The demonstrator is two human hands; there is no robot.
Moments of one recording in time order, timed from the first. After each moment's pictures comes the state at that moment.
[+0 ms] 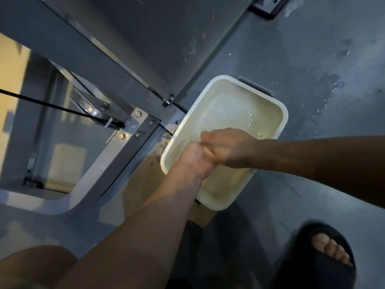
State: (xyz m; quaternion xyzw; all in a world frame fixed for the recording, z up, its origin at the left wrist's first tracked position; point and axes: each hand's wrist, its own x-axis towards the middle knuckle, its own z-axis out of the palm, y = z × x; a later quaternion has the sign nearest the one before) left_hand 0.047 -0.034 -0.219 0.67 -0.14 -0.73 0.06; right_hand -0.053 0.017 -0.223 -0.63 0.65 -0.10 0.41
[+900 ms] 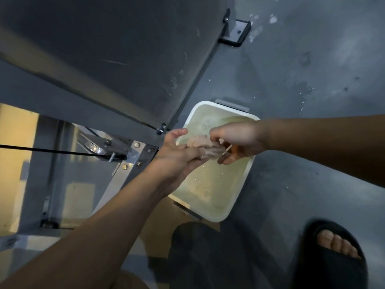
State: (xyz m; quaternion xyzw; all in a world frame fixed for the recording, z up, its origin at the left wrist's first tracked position) left_hand 0.052 -0.059 -0.135 0.51 -0.45 -0.73 0.02; right_hand -0.110 0.022 -0.191 -0.13 0.58 -0.30 0.74
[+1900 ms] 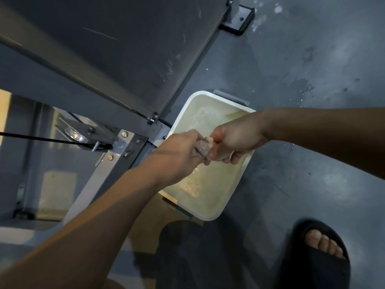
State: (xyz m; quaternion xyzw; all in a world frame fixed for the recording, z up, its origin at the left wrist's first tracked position) left_hand 0.045 -0.066 -0.139 0.29 -0.89 -0.27 -0.25; right_hand -0.125 0.020 -0.194 -0.41 0.52 -0.11 0.74
